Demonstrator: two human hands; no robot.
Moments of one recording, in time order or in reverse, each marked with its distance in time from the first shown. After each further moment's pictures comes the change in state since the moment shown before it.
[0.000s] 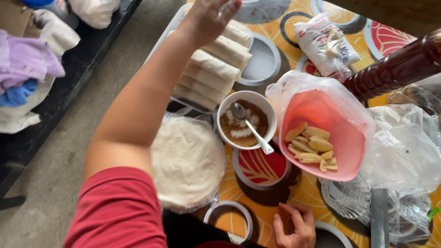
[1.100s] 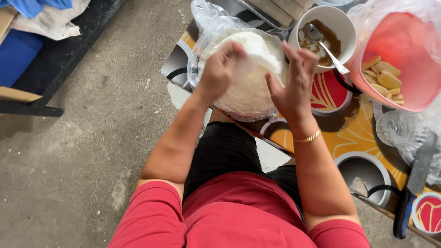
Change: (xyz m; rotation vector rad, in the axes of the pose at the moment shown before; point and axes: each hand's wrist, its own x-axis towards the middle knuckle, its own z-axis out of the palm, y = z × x) left_hand -0.355 0.121 -0.038 -0.772 0.266 -0.448; right_hand 0.067 -0.177 0.095 0.103 -0.119 -0.714
